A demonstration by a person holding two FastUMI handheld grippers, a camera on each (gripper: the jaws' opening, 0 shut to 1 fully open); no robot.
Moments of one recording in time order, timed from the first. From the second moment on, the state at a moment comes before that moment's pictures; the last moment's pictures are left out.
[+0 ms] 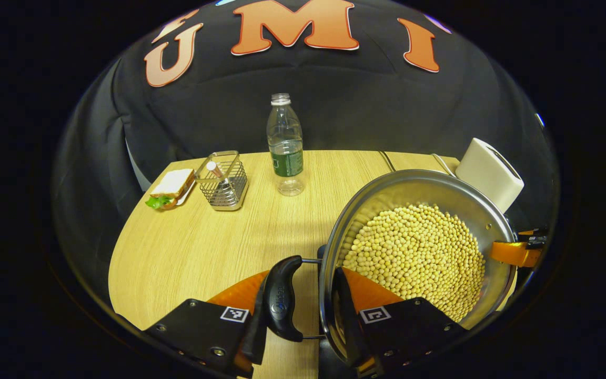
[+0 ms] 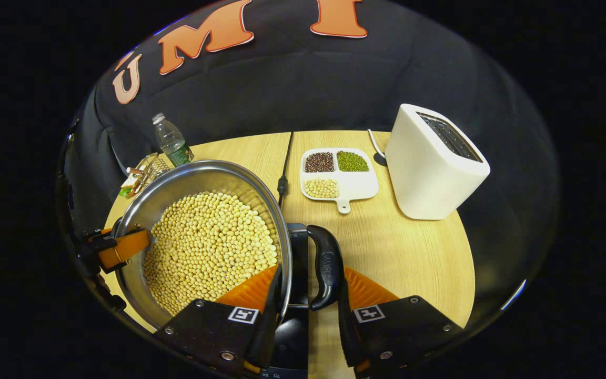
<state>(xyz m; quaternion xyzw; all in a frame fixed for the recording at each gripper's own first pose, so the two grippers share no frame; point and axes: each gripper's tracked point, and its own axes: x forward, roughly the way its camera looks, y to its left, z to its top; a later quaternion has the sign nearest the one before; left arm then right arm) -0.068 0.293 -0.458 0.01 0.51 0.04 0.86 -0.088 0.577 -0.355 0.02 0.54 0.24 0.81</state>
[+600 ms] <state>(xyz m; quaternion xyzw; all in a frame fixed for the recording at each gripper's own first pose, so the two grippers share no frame) -0.069 0.292 -0.465 0.01 0.52 0.03 0.86 -0.087 0.573 -0.357 0.02 0.56 0.23 0.80</state>
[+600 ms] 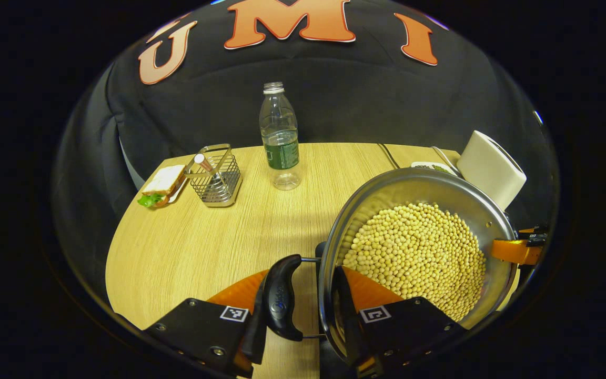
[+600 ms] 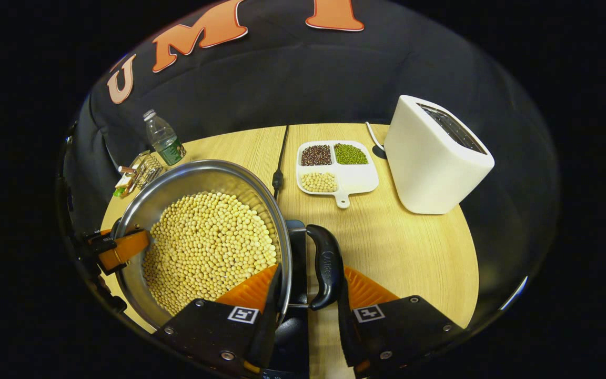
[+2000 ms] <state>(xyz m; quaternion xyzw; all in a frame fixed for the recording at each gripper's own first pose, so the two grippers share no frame) 0.041 0.344 -0.012 -0.03 0.16 0.00 0.99 -0.023 0.541 0.056 0.08 0.12 0.20 0.97</state>
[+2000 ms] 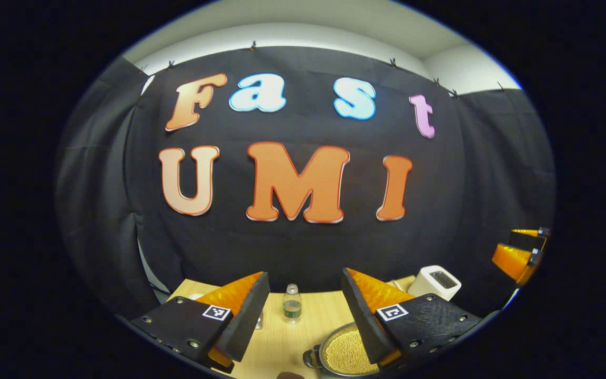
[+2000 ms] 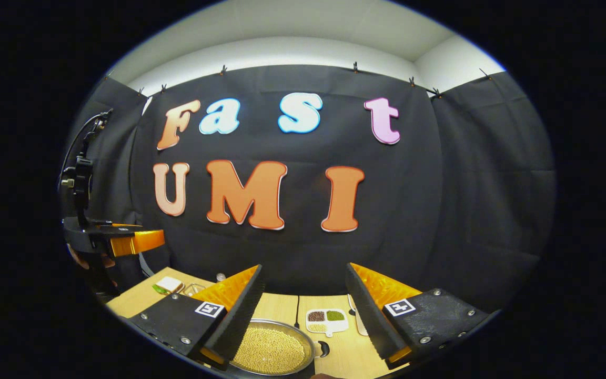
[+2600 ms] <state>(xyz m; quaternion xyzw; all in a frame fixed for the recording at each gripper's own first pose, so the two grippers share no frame) 0.001 0.433 0.203 -0.04 -0.03 0.04 1.00 -0.025 0.524 0.187 0.06 0.02 0.24 0.97</state>
